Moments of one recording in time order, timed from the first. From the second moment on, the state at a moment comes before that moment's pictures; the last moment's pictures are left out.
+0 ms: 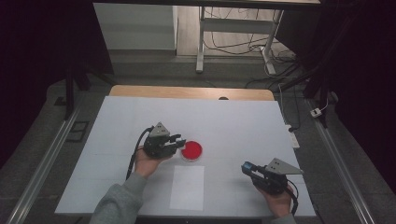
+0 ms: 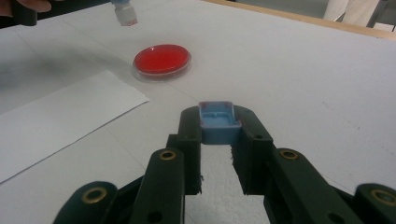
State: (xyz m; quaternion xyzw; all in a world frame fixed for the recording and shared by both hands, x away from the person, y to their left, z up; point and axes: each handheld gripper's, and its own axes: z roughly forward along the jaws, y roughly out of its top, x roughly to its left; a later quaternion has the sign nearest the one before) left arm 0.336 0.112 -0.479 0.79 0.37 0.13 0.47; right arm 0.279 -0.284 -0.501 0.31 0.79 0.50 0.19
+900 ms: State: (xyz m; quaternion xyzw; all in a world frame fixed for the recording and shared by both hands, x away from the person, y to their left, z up) left arm 0.318 0.121 -0.484 0.81 0.35 0.10 0.46; right arm 0.279 -0.285 -0.500 0.31 0.78 0.50 0.19
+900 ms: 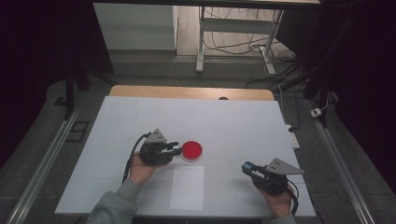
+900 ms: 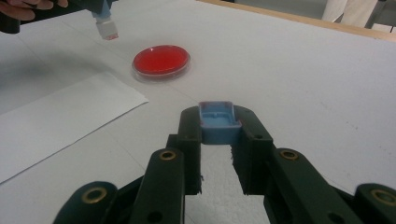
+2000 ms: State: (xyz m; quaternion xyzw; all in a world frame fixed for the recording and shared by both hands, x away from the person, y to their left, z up) left arm 0.279 0.105 -0.483 0.83 0.28 0.06 0.47; right arm 0.279 -0.284 -0.501 0.31 0.79 0.50 0.19
